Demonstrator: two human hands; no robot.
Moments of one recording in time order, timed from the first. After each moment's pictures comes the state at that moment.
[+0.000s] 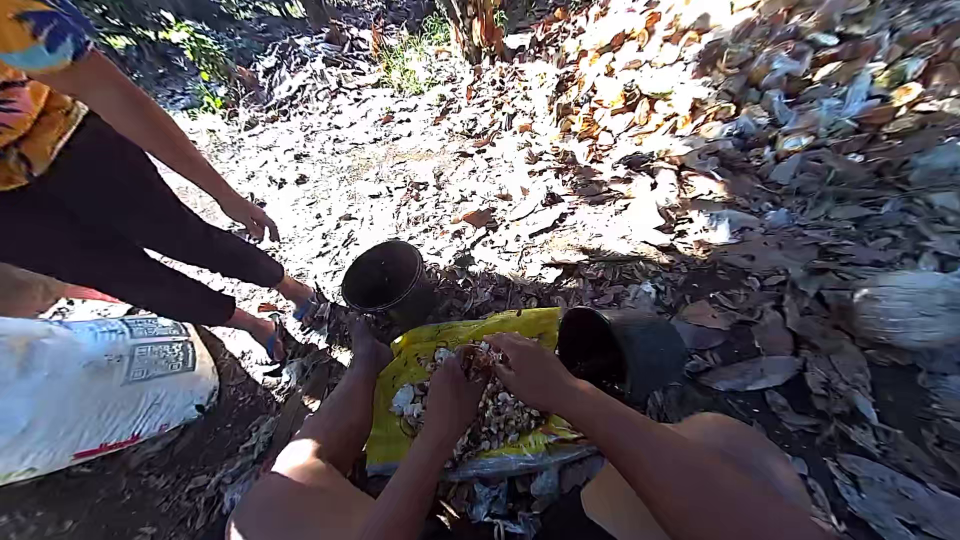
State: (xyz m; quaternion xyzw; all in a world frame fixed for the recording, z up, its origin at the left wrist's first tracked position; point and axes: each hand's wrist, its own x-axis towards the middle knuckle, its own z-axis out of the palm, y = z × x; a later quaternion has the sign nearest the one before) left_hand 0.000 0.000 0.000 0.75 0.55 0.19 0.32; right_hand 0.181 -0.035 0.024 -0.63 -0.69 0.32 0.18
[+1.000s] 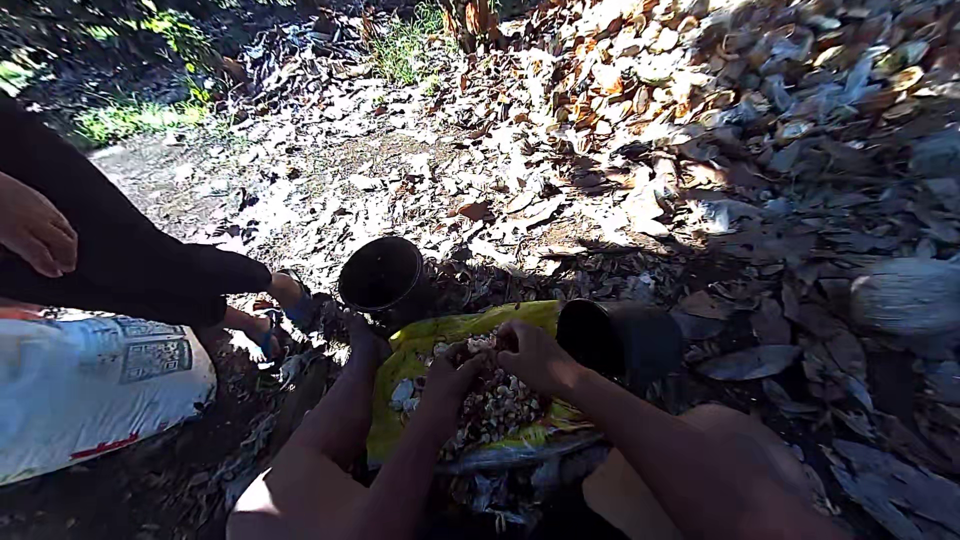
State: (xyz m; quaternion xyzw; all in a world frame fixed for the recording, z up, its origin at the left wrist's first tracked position) left_hand -0.009 -0.001 0.001 0.49 0.40 0.34 0.70; right_hand 0.189 -0.034 0.036 -0.65 -0.57 0.44 0.26
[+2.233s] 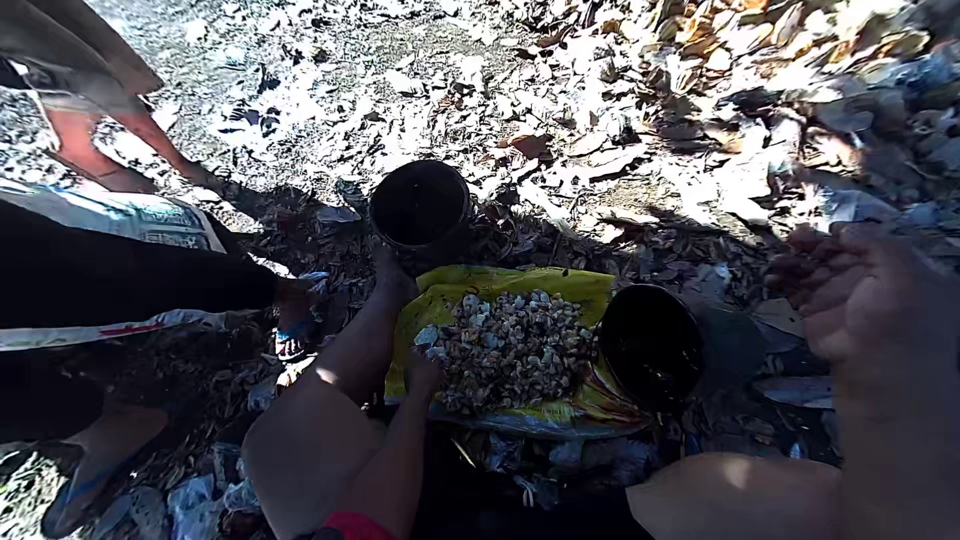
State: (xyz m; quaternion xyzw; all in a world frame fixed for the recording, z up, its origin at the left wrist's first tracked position) left_hand -0.152 0.048 -0.210 0.49 0.78 0.14 0.36; right_hand 0.347 -0.025 0.084 -0.65 -0.21 0.29 0.67
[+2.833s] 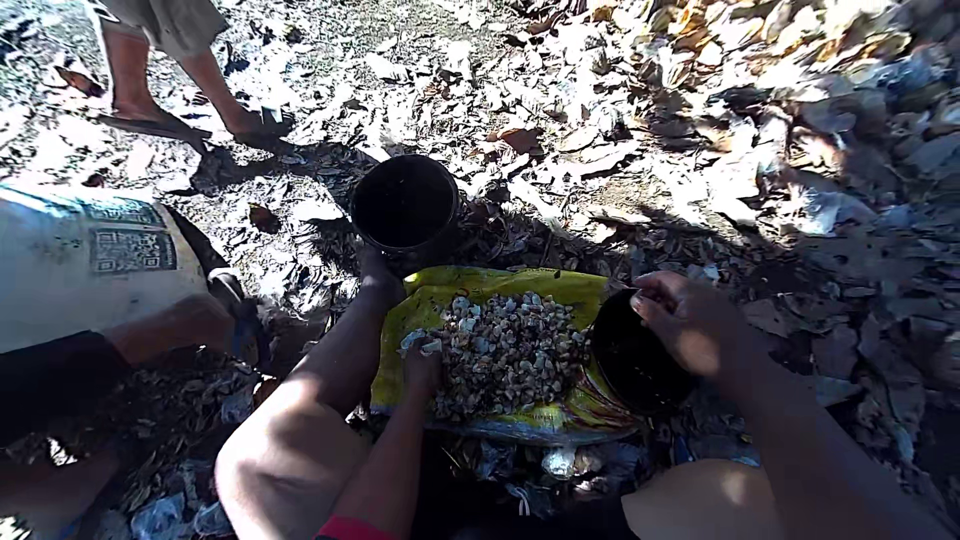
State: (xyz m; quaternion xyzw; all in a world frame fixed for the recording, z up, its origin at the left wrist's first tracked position) left_hand -0.129 0.070 -0.230 0.45 0.75 0.21 0.44; right_hand 0.279 -0.003 0.047 -0.73 -0.61 0.24 0.17
